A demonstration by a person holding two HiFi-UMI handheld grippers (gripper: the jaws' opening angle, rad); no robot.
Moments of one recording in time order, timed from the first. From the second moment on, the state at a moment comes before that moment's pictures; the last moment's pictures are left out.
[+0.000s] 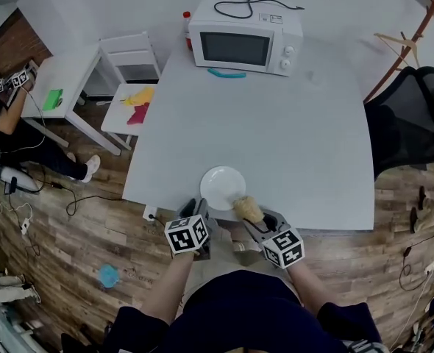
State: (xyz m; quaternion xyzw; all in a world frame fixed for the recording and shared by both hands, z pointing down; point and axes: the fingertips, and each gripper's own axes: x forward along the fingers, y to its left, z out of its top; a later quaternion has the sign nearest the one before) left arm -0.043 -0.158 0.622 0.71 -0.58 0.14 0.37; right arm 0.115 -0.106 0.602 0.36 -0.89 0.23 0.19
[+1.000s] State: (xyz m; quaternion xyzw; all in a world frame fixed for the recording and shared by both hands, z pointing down) left arm -0.139 -0.028 0.531 0.82 -0.46 0.13 0.31; right arm -0.018 -0.021 0.527 0.47 -0.85 0.23 0.09
